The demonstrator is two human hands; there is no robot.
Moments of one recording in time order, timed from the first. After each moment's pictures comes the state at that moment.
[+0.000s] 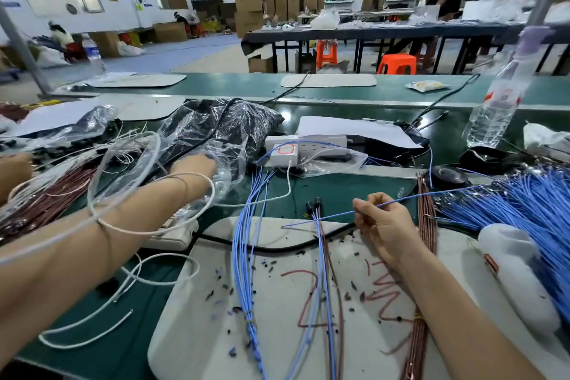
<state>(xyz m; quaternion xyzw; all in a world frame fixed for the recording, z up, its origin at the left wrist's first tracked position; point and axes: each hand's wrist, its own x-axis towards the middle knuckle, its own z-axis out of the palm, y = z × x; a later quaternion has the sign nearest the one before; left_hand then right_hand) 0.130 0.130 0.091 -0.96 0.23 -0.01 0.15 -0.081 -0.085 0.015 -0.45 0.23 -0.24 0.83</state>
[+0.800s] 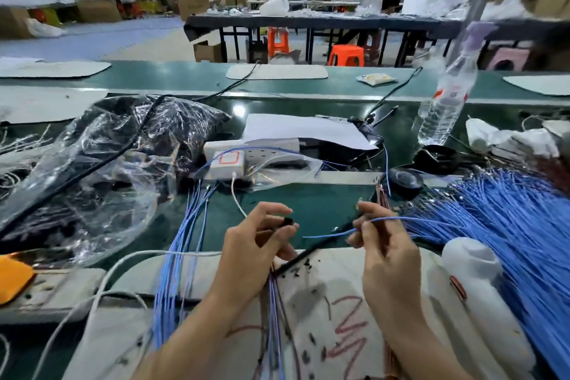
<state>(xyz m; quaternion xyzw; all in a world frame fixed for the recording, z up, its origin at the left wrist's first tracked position) 0.013 0.031 0.006 -0.66 0.35 0.12 -0.65 -0.114 -0.083 0.010 -0.69 0.26 -0.48 0.48</state>
